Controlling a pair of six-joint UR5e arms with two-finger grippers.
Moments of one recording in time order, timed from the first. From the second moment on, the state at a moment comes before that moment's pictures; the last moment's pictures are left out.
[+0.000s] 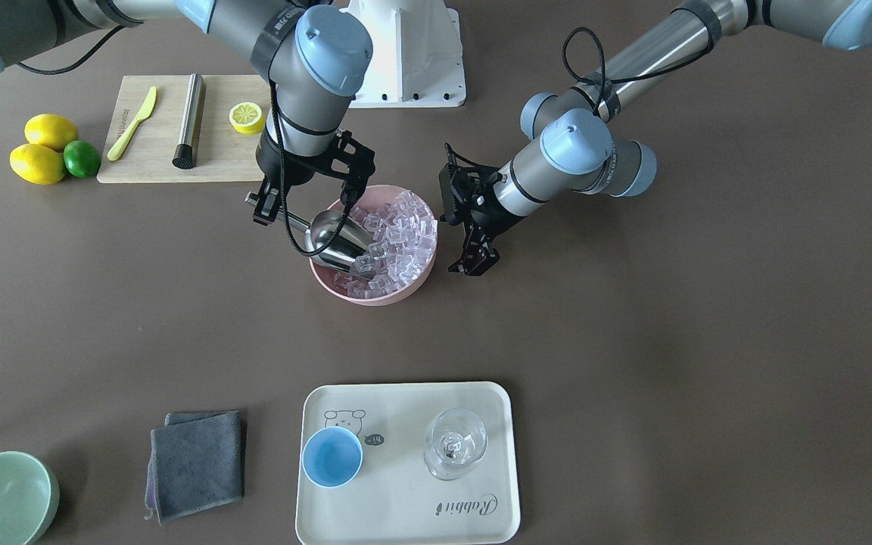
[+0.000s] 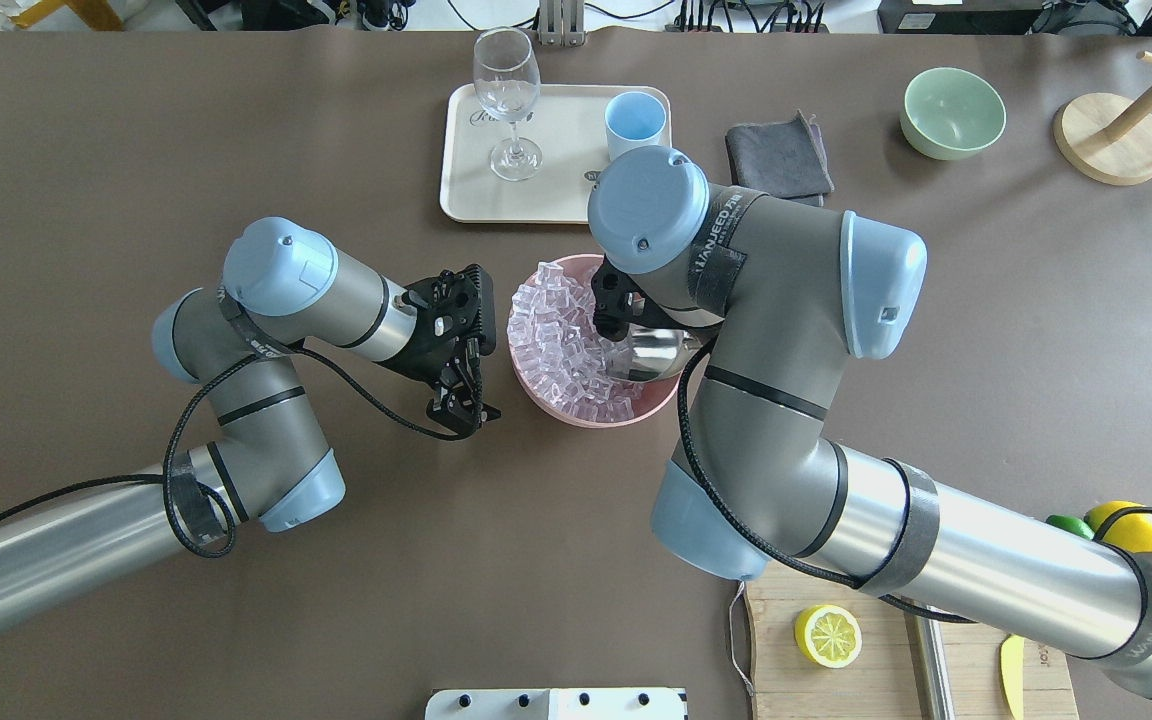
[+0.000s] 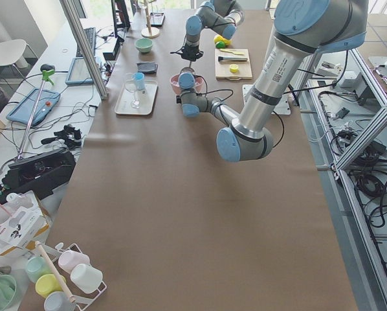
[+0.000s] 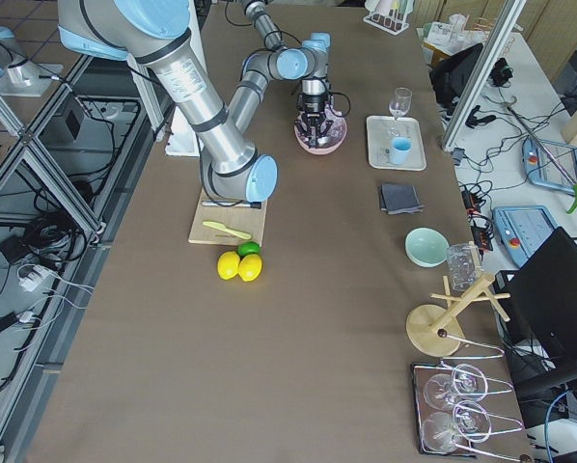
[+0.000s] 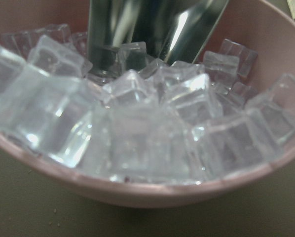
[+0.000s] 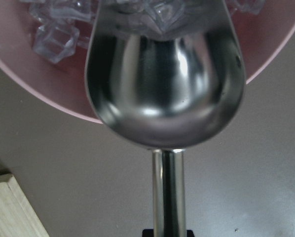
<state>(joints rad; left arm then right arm) -0.59 -2.17 -1.37 -2.41 -2.12 0.07 0.55 -0.79 1.77 -2.23 1.69 -0.29</state>
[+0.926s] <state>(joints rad) -0.57 -2.21 -1.37 -2.41 -2.09 0.02 0.55 -0.89 1.83 -2.05 1.75 -0.19</state>
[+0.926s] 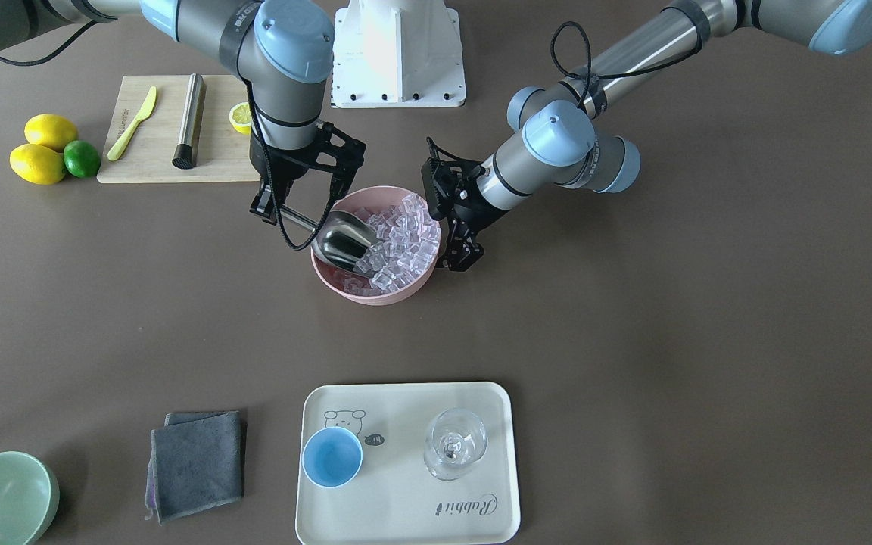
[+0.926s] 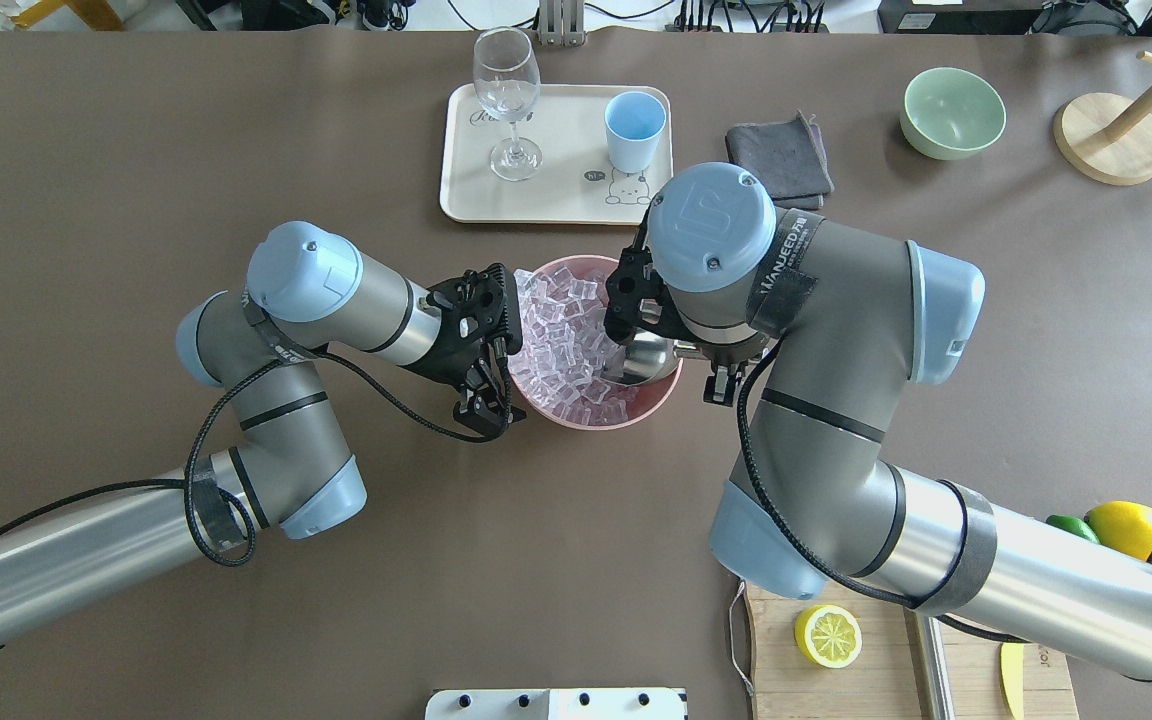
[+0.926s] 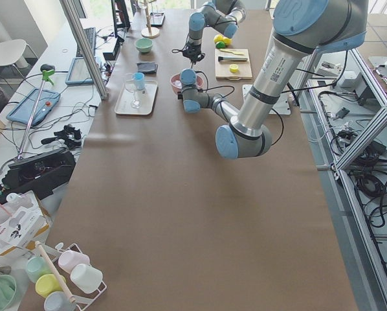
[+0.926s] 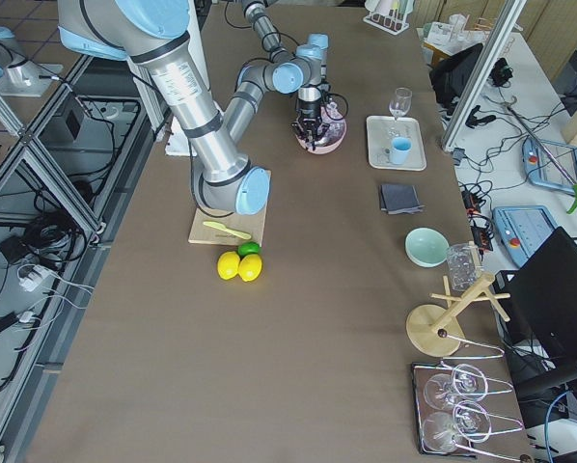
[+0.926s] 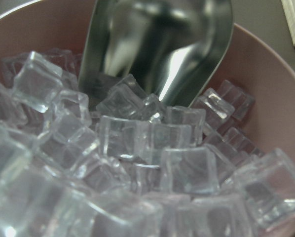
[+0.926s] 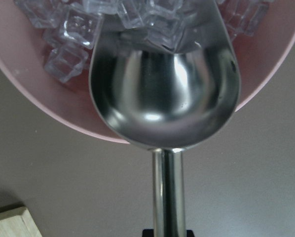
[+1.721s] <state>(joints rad) -0.57 -2.21 -1.37 -2.41 -2.09 0.02 0.55 -1.01 1.89 -1.79 1.77 -0.09</state>
